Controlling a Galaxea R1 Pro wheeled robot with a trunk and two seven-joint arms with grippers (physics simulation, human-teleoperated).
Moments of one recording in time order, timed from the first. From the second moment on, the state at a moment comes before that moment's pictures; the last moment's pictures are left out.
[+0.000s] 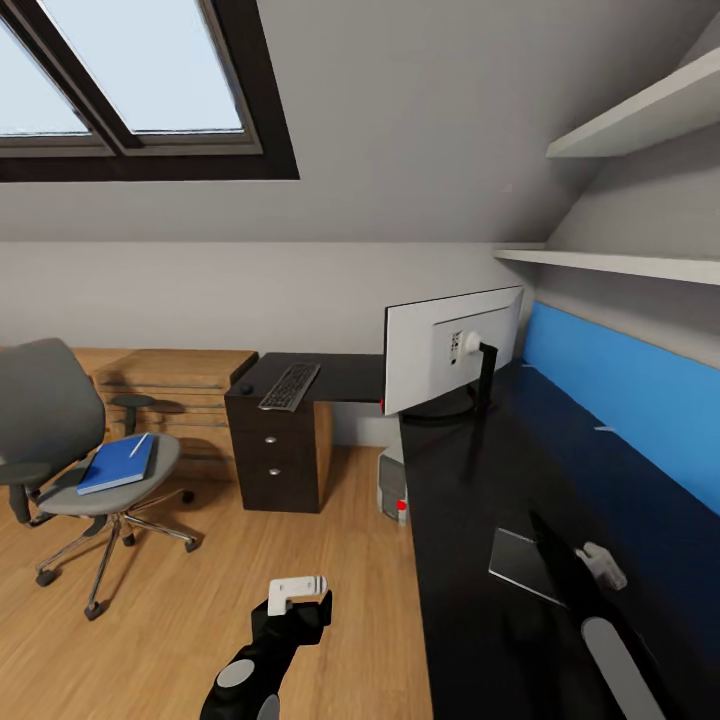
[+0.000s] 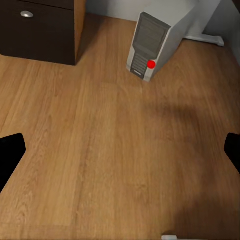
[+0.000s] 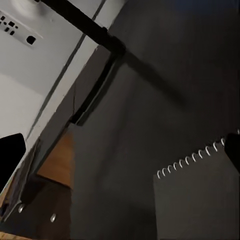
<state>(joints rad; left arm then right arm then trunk) -0.04 -0.14 -0.28 -1.46 0.19 0.45 0.27 -0.23 -0.13 -0.13 -1.18 -1.02 -0.02 0.00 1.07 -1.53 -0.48</state>
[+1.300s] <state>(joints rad) -0.04 -0.14 -0.28 -1.46 0.19 0.45 0.27 -0.89 -0.18 -0.12 -0.27 -0.35 0.07 -0.20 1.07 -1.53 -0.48</state>
